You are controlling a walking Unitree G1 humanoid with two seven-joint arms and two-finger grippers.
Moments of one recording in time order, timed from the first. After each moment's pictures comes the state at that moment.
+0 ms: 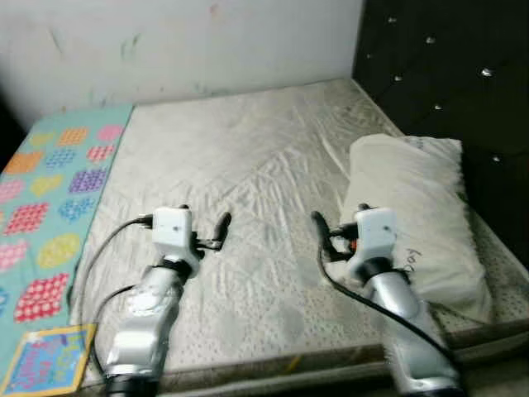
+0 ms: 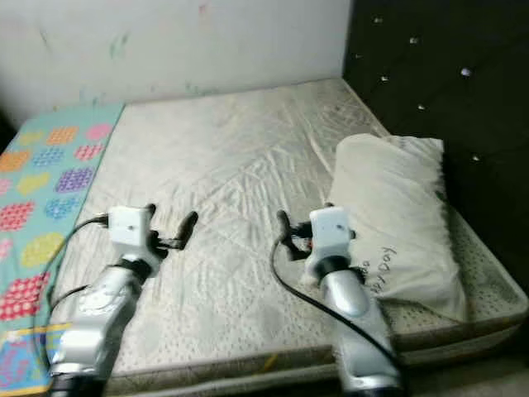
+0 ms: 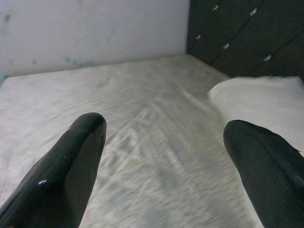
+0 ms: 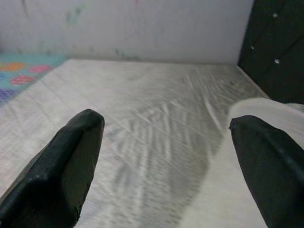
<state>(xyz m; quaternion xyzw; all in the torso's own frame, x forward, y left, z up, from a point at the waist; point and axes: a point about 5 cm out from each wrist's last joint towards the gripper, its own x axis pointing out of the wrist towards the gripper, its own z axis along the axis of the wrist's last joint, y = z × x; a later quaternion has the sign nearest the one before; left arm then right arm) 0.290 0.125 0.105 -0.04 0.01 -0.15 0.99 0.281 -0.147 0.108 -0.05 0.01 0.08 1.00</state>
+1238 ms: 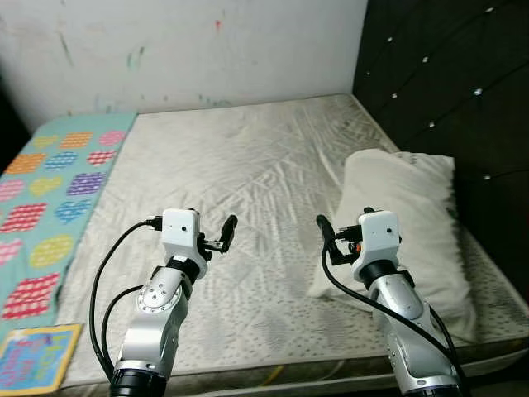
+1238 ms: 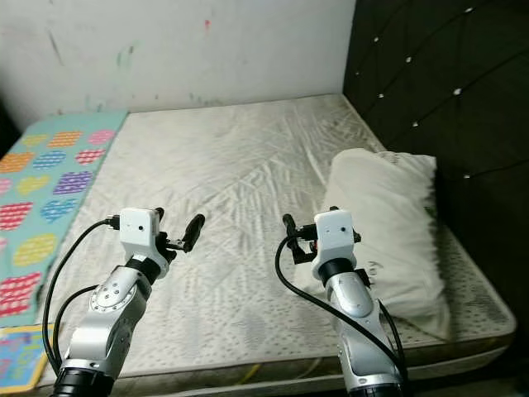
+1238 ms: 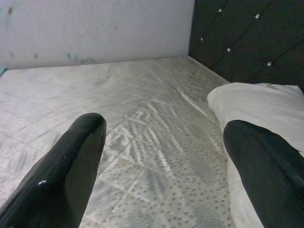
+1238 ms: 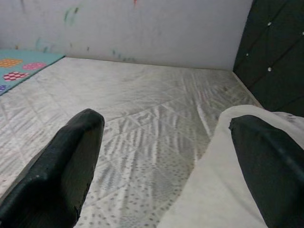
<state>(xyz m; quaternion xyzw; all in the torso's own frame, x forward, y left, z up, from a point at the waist) 0.294 0.133 0.097 -0.04 0.03 -0.13 0.99 0.285 -0.142 0.108 -0.05 0.01 0.08 1.00</state>
